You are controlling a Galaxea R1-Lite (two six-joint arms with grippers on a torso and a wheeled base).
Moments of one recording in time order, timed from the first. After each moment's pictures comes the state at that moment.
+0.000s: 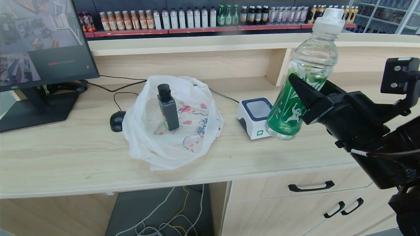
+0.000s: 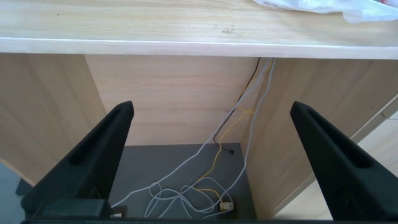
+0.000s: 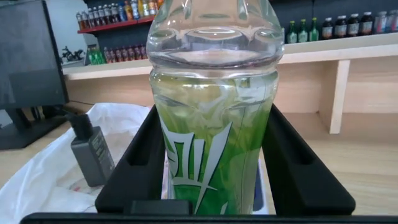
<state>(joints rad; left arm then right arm) 0.00 0.00 0.00 0.00 0.00 0.01 0.54 1.64 -0.57 -1.57 -0.11 0.01</state>
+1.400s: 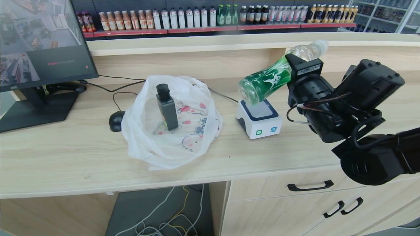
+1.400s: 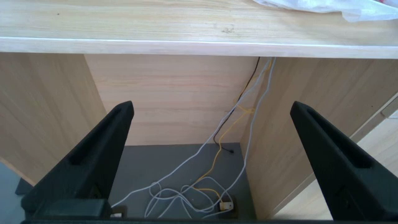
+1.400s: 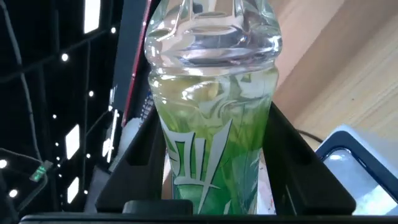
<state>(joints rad) 0.00 0.00 0.00 0.00 0.00 0.01 0.50 1.84 -0.99 -1.25 -0.36 1.10</state>
